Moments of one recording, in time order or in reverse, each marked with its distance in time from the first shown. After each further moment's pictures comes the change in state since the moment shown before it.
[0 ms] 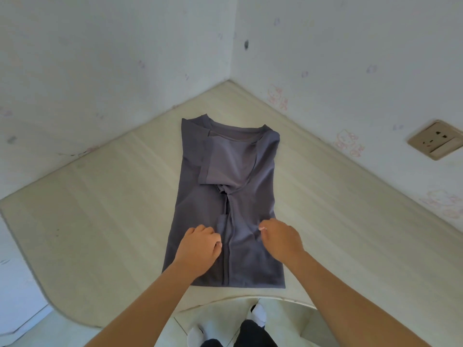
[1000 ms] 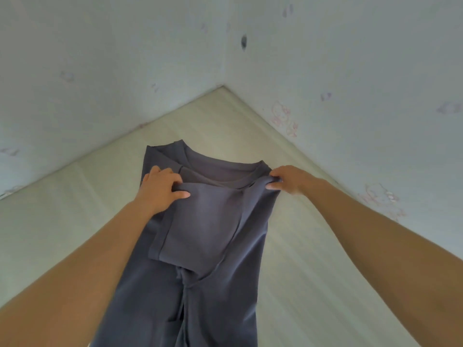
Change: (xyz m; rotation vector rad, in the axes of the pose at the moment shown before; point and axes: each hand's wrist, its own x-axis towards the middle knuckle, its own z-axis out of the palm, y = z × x) left_hand 0.296 -0.121 -0.068 -0.106 -0.043 -0.408; right_hand 0.354 0.119 -0.134 0.002 -0.305 -0.264
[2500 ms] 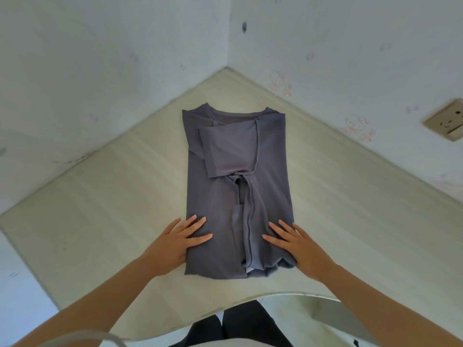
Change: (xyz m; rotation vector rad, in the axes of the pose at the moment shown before) left_hand -0.273 -0.136 0.072 0.355 -0.182 0.718; right_hand -0.269 -0.166 0.267 -0.255 0.186 -0.178
